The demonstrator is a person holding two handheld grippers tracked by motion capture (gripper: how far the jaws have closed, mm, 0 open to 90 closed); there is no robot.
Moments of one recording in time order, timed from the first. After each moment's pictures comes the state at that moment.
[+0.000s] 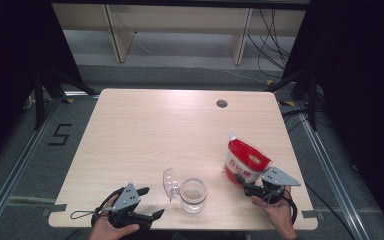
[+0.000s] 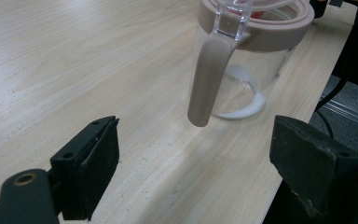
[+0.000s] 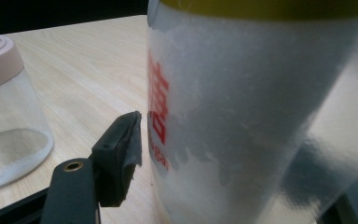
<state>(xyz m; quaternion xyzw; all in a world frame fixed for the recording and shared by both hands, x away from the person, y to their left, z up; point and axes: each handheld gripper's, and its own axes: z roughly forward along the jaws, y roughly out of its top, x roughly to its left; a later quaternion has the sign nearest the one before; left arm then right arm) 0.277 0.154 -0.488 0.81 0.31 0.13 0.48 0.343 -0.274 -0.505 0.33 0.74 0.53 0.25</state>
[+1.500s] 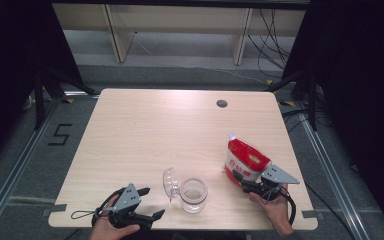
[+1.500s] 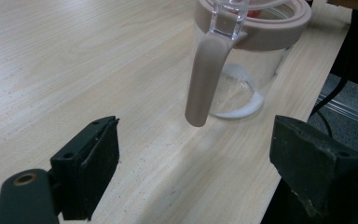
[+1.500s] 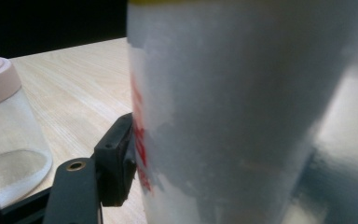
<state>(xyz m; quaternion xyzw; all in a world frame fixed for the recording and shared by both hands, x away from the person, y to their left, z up) 0.276 0.152 -0.488 0.81 0.31 0.12 0.48 0.355 -0.273 -0.513 0.32 0.73 0.56 0.24</state>
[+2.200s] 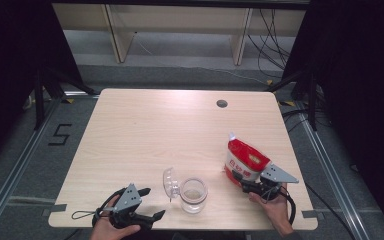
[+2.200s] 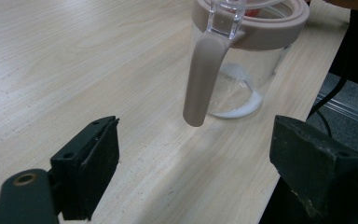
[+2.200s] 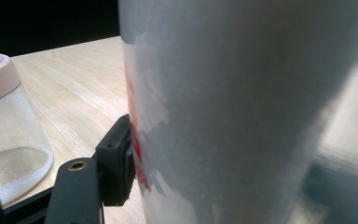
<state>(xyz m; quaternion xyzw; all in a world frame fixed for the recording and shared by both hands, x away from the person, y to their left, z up) 0.275 0.150 -0.489 0.81 0.31 0.12 0.48 0.359 -0.272 -0.516 0.32 0.72 0.57 0.25</state>
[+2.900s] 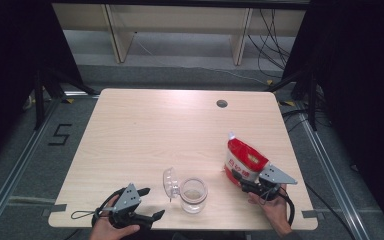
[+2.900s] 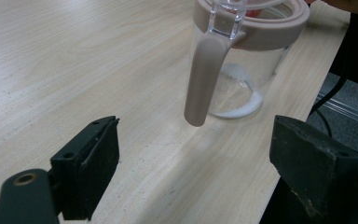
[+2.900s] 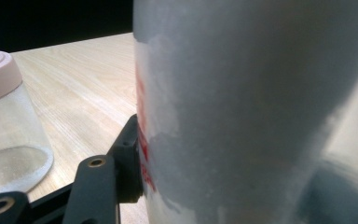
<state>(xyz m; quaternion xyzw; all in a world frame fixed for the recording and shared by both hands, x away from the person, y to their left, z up) 0.276 0.153 -0.487 0.82 0.30 0.13 0.47 0.353 -0.270 -0.512 0.33 0.73 0.54 0.24</state>
